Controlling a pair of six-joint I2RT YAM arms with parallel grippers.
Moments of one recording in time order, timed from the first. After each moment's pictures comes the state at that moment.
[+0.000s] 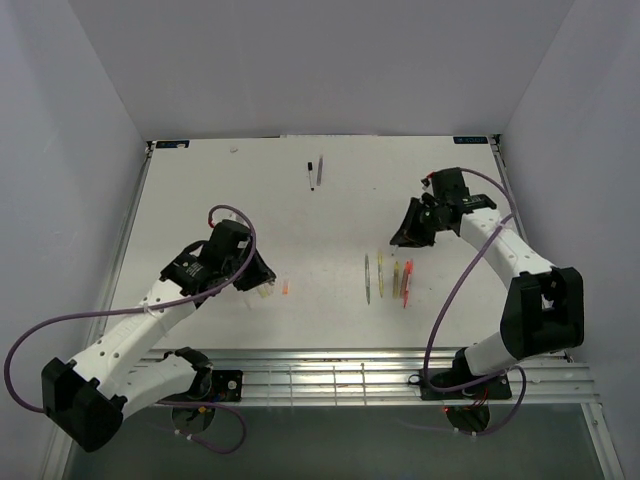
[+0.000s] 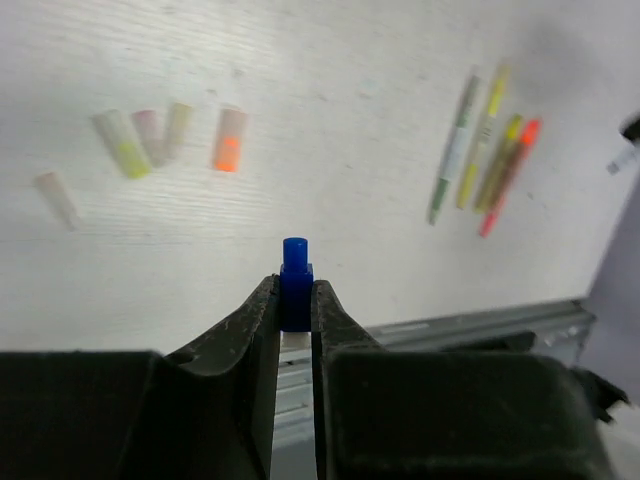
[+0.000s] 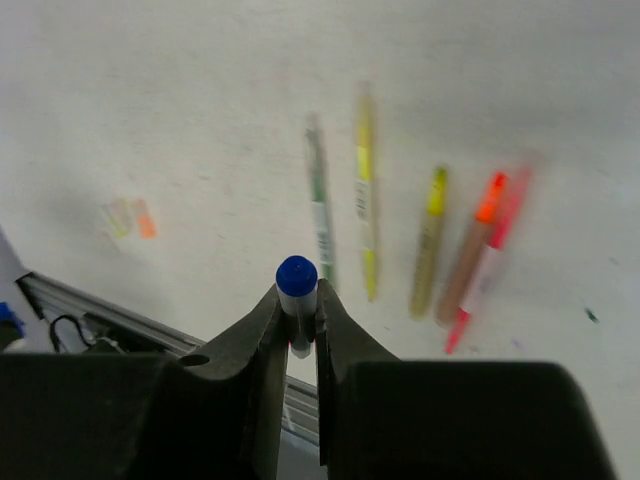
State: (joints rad) left arm -0.59 0.99 0.86 -0.69 0.02 -0.92; right arm 0.26 1.52 1.15 -0.62 -0.42 0.55
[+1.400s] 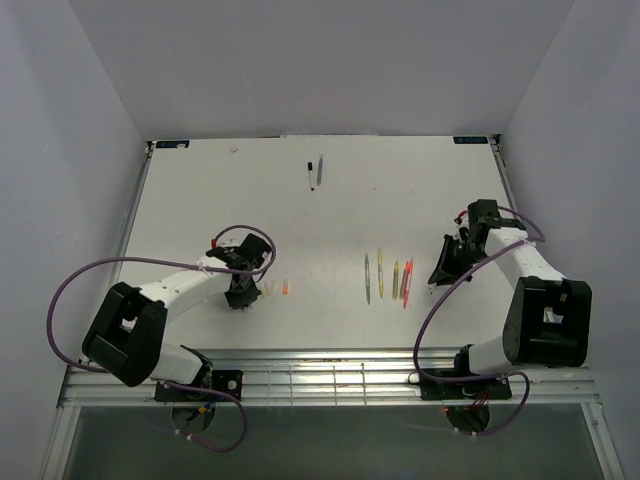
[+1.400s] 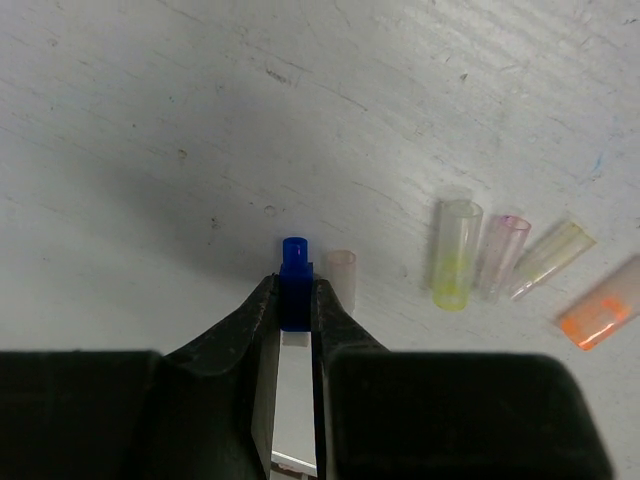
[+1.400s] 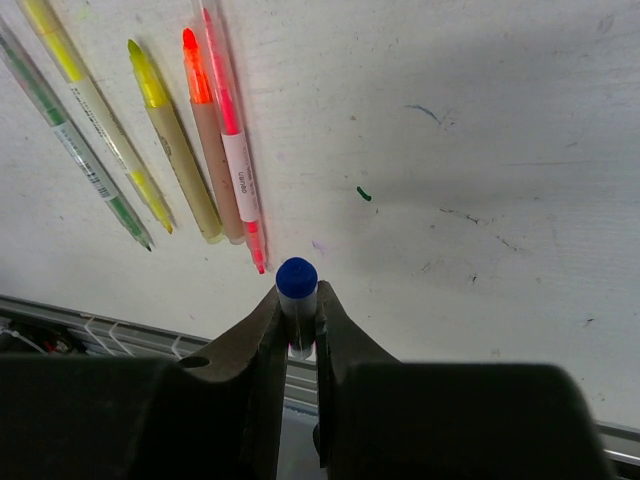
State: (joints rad) left arm -0.54 1.39 0.72 -0.74 -0.34 -0.95; right arm -0.05 1.42 0.90 -0.84 -0.34 0.25
